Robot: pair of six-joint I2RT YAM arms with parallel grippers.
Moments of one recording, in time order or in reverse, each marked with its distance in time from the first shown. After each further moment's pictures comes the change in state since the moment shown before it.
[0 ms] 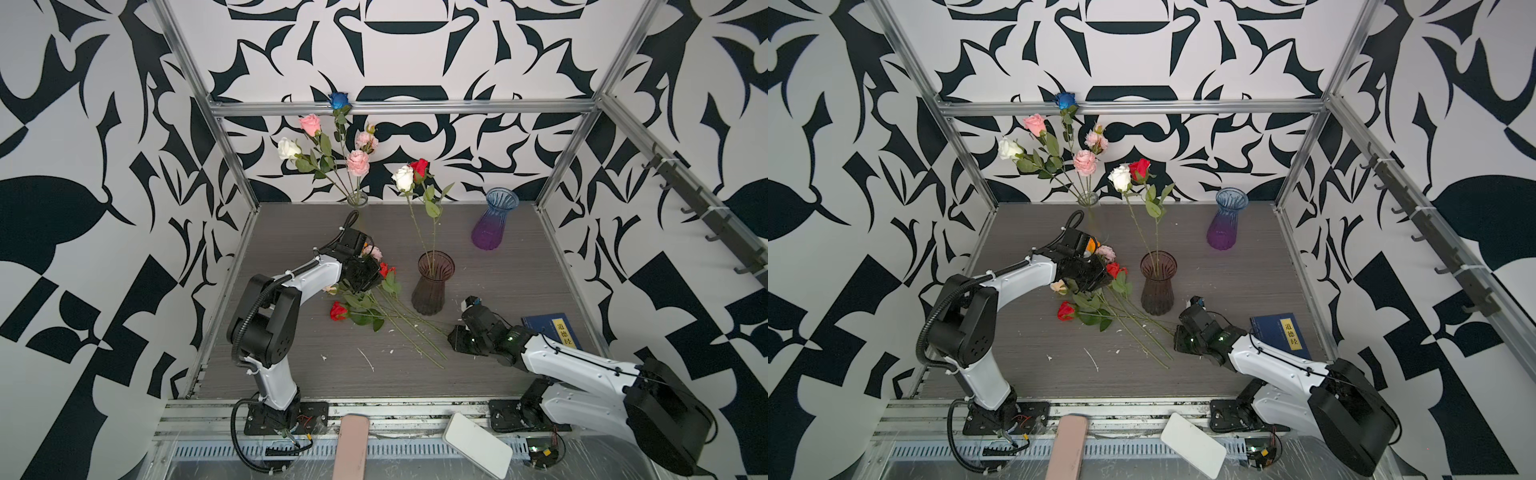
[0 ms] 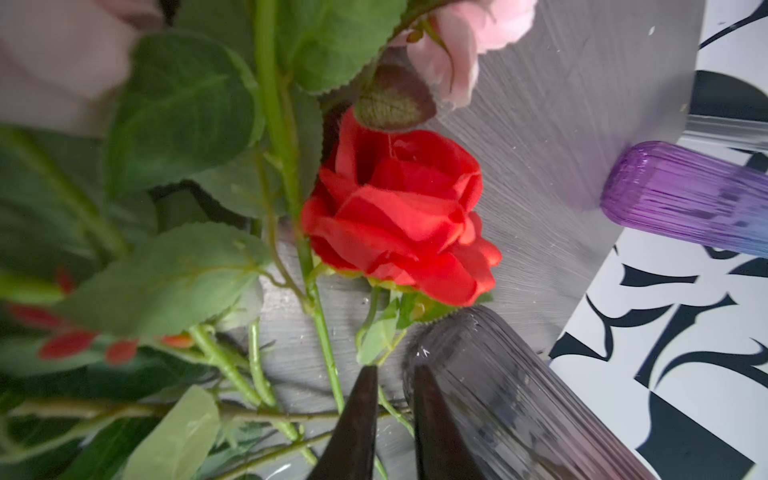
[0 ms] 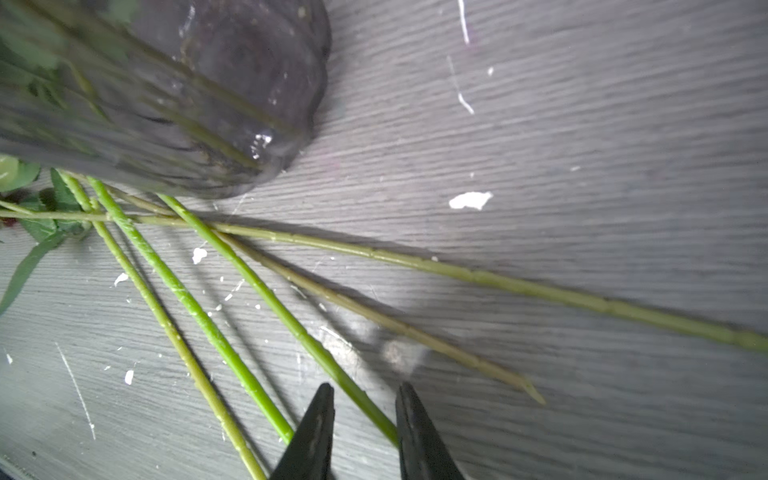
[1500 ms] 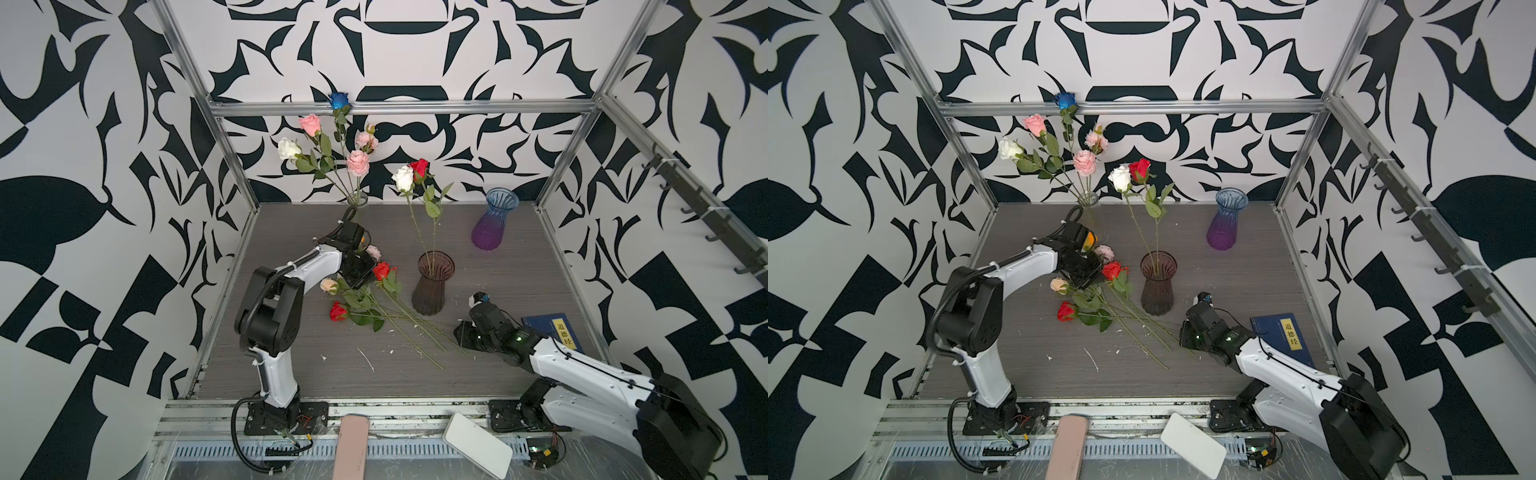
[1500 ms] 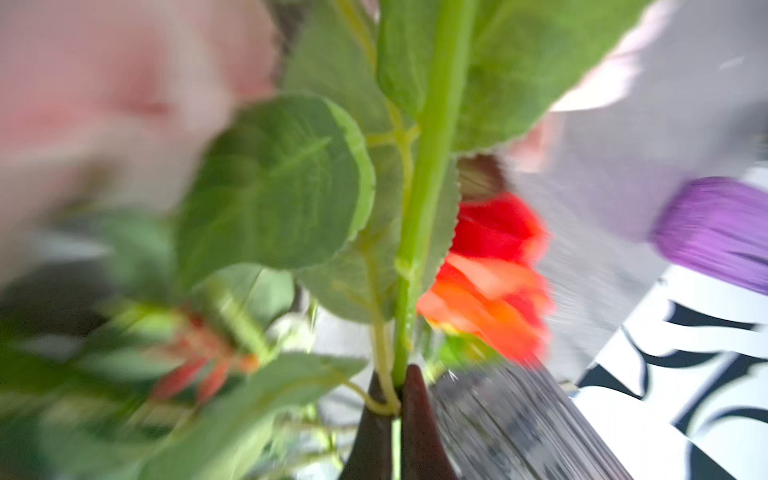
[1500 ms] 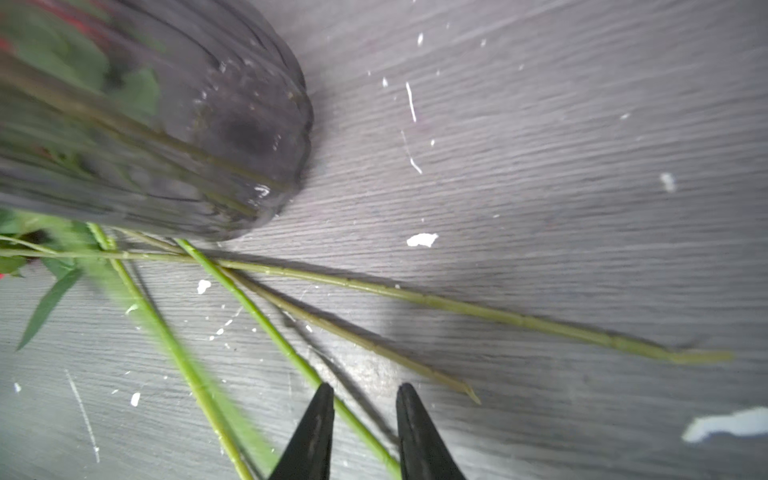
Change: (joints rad) left arm 0.063 -0.004 0.084 -0.154 -0.036 0.035; right arm -0.063 -0.050 0.000 -0.026 0.025 -0.029
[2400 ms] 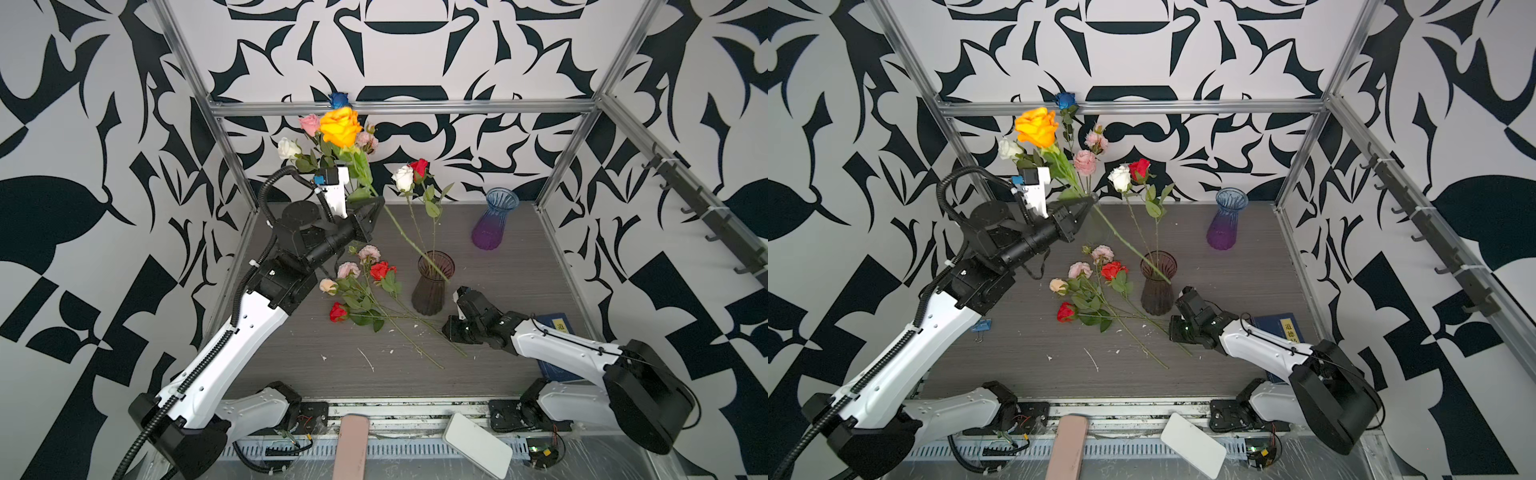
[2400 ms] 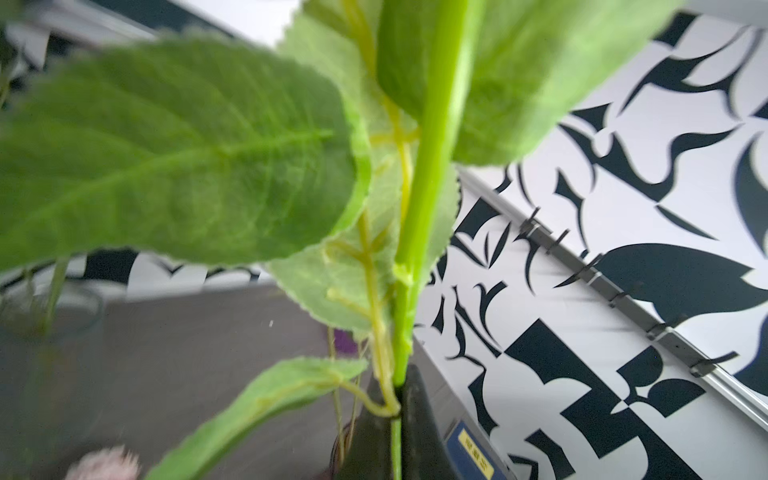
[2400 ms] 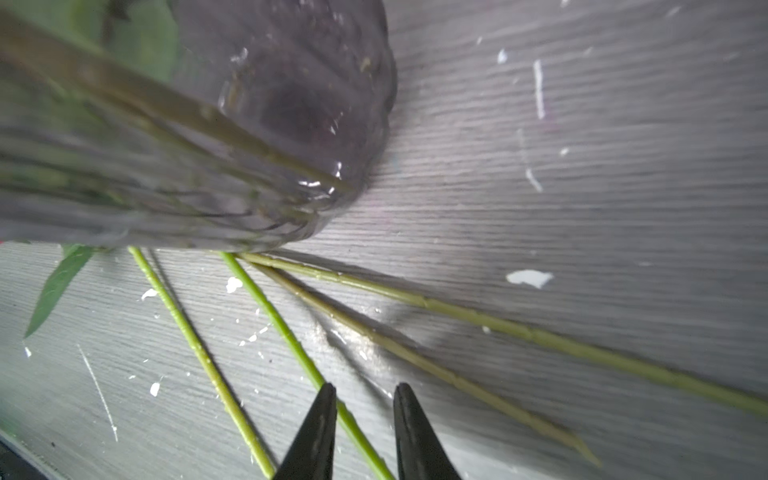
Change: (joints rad) left arm -0.211 -0.617 0.095 0.507 -0.161 0.546; right arm 0.000 0.164 0.117 0.012 -0.095 -0.080
